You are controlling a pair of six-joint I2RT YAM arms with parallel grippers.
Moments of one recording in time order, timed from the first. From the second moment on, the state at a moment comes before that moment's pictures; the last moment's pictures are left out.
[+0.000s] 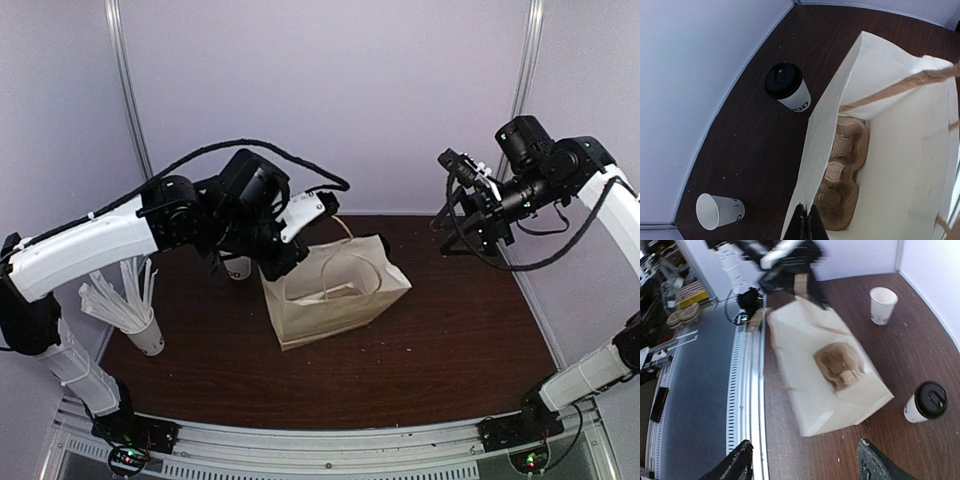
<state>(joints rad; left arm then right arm) -1.12 1.56 1.61 -0.78 -0.27 0.21 0.39 1.38 1.69 -1.31 -0.86 -0.65</state>
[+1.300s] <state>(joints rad) -0.76 1.59 1.70 -0.49 0.24 -0.01 0.70 1.68 2.03 -1.08 -0.70 -0.43</state>
